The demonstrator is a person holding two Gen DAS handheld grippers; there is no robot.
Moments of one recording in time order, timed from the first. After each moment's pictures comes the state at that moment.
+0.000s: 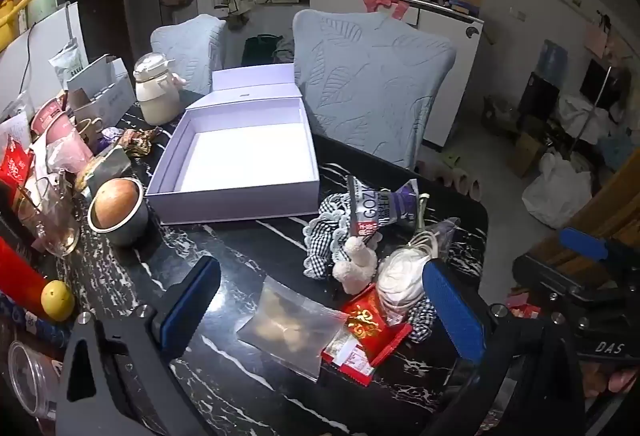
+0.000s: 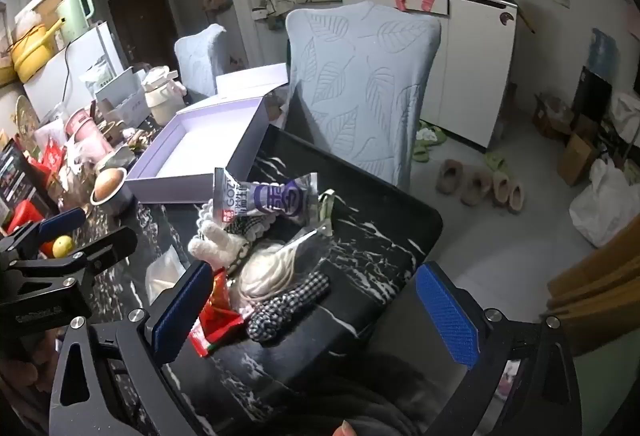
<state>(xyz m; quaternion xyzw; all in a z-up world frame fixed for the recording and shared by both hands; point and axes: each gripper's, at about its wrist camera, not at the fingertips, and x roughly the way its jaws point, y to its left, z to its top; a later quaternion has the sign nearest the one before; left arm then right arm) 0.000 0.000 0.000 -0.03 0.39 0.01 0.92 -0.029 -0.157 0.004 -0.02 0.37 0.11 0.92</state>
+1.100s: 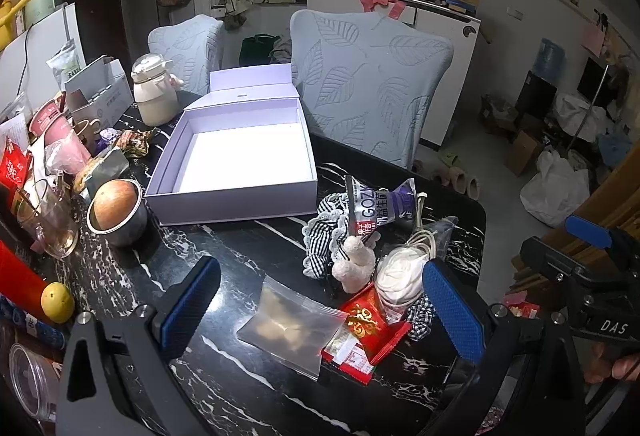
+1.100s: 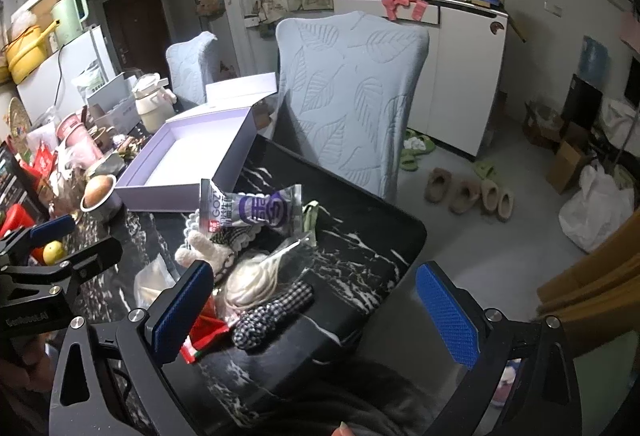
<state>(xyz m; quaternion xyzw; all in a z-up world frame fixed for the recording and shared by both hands) -0.001 -0.002 0.000 -0.03 0.39 0.00 0.92 -0.029 -0.164 0.010 -0.03 0.35 0.10 0.93</state>
